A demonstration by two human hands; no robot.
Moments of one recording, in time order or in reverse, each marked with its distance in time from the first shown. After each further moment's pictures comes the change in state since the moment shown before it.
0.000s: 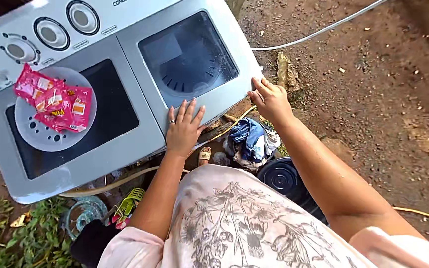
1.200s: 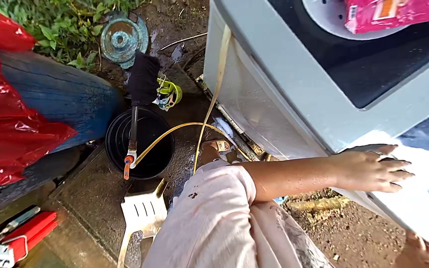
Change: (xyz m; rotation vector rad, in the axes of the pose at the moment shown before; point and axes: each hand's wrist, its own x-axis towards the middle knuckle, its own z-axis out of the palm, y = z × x) left_hand 0.006 0.006 -0.004 -0.482 0.111 -0.133; right_hand 0.002 -0.015 -0.016 -0.411 -0.046 -0.142
